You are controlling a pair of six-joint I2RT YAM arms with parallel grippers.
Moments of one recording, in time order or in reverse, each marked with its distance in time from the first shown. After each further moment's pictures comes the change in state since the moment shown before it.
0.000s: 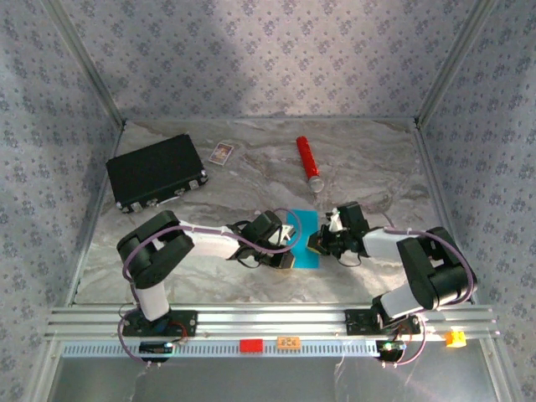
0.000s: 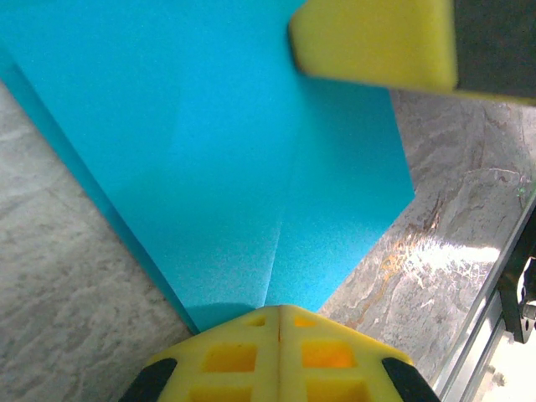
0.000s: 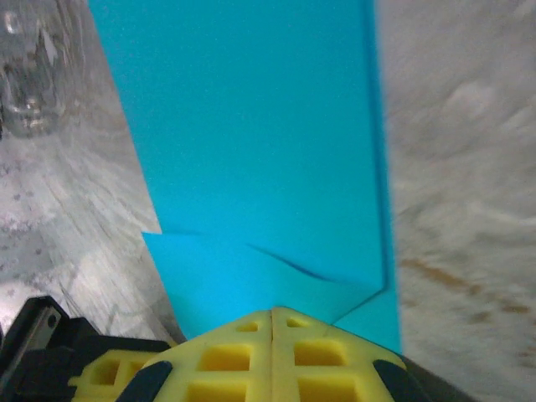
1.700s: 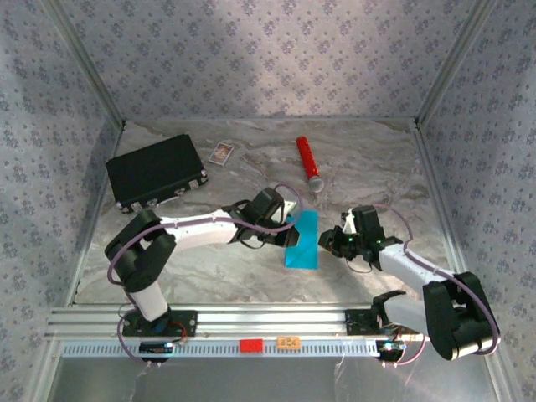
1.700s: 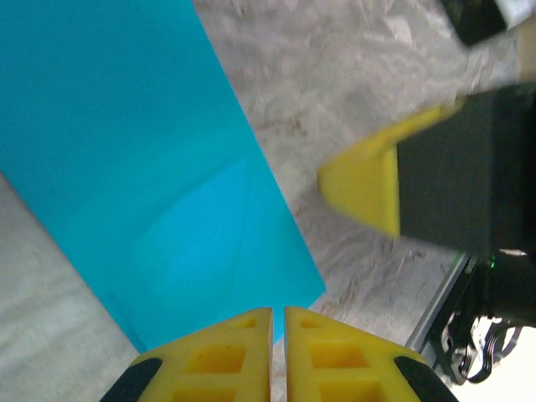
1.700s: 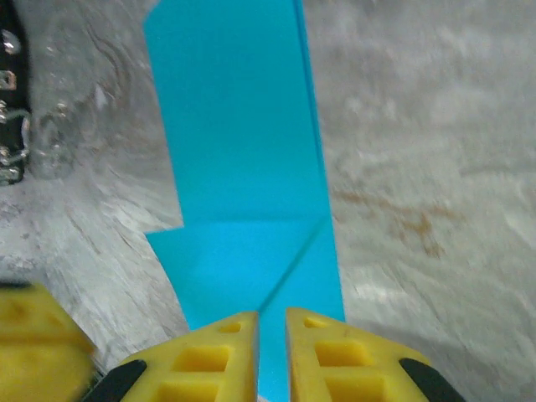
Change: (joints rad) left arm 0.069 -0.062 0.206 -0.187 -0.035 0.058; right arm -0.040 -0.325 -0.080 -0.164 0.085 0.005
